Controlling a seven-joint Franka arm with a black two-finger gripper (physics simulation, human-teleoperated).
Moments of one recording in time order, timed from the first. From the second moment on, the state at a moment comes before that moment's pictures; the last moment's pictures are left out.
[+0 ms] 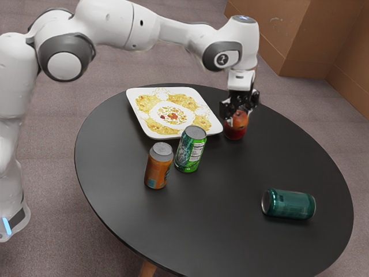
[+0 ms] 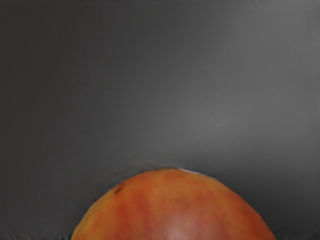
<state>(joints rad) -0.11 0.26 0.17 -1.52 -0.15 2.04 1.38</state>
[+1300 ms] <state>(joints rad) -0.08 0.22 0.34 -1.52 0.03 1.64 0.69</state>
